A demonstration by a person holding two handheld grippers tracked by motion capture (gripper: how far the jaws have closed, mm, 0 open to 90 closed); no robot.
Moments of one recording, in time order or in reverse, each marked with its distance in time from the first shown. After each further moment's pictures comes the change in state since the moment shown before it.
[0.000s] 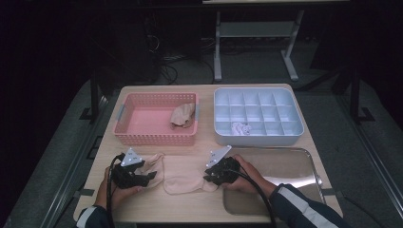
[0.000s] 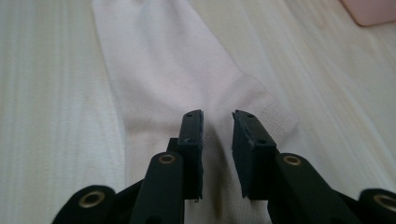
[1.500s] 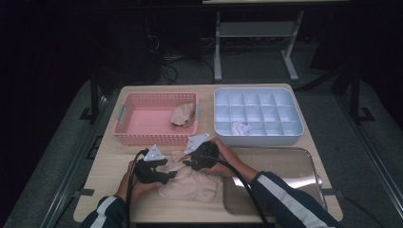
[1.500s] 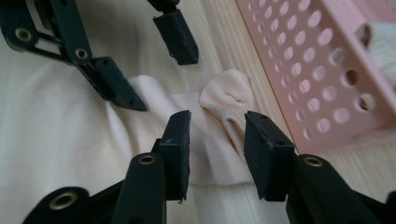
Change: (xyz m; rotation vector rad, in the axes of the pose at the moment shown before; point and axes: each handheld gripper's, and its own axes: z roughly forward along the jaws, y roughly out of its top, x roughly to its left) left arm -0.031 0.034 0.044 0.006 -0.135 0.080; right arm -0.012 0.070 0.019 -0.081 -0.090 -0.108
